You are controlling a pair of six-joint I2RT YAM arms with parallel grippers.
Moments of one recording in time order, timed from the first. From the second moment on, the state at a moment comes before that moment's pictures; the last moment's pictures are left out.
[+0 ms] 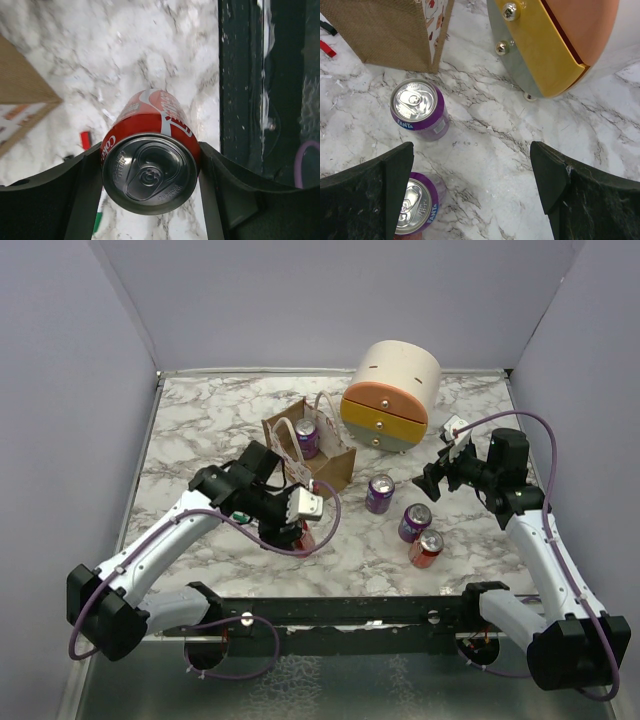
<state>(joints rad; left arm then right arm) -0.64 1.16 0.99 -1.00 0.62 0.84 0.05 0.98 0.79 -0.34 -0.62 -0.44</state>
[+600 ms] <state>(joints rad) -0.60 1.30 1.58 -0.84 0.43 0.52 0.05 0.98 0.79 -0.34 -0.62 -0.44</state>
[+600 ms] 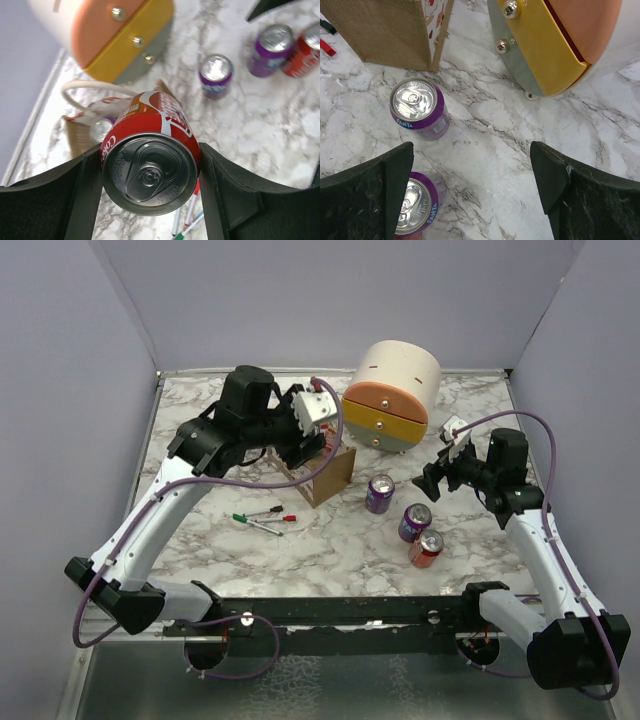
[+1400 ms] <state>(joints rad) -0.41 1.66 1.81 -0.74 0.15 0.28 0.05 0.98 0.79 -0.34 -0.62 -0.45</state>
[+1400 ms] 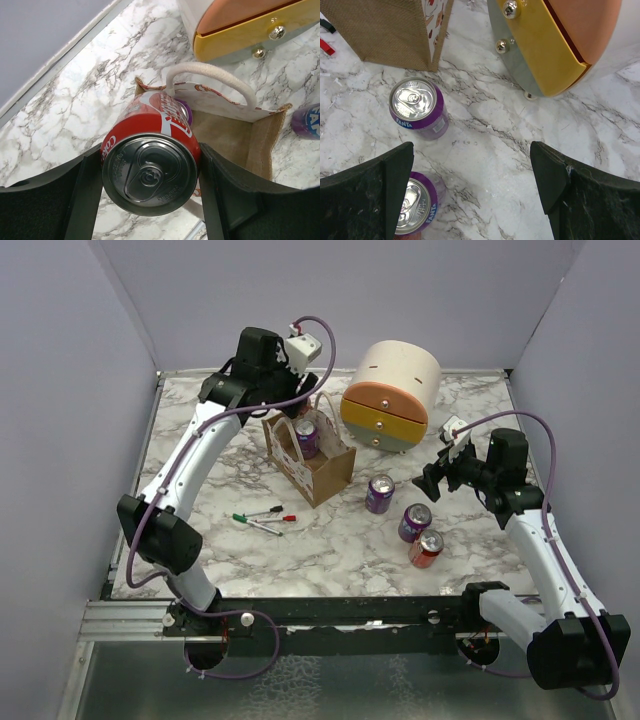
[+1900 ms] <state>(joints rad) -0.41 1.81 1.89 -0.88 0.21 0.28 0.05 0.98 0.79 -0.34 -0.62 -0.45</state>
